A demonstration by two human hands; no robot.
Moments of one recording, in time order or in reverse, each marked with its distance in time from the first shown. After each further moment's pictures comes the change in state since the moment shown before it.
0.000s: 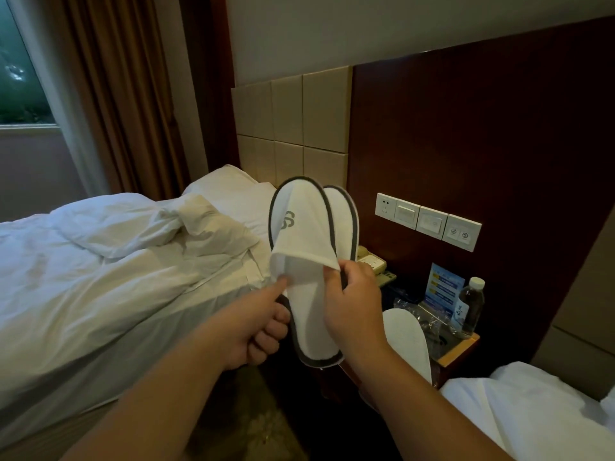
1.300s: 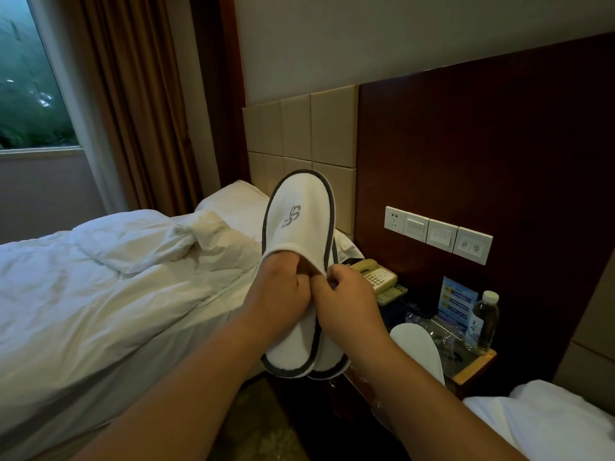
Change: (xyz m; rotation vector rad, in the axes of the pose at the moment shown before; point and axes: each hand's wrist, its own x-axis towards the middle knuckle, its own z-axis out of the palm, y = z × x) left_hand -0.021 0.041 0.034 0.668 0.633 1.079; right_hand 0.006 -0.044 -0.006 -0.012 -0.215 -0.029
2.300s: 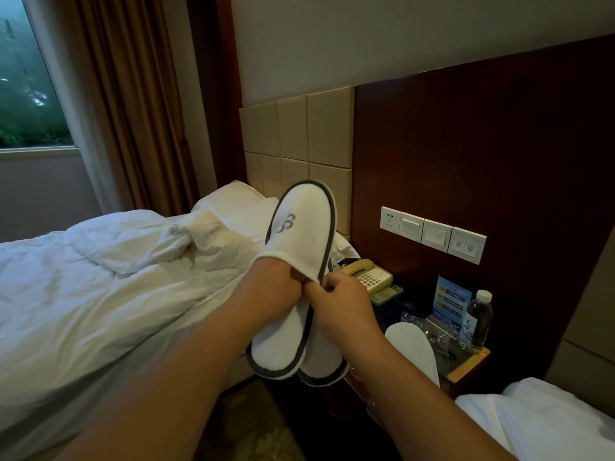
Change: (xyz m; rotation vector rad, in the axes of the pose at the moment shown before) left_hand 0.017 -0.011 -0.002 0.379 -0.239 -0.252; right_hand 0.000 0.008 0.001 0.075 -0.019 0.091
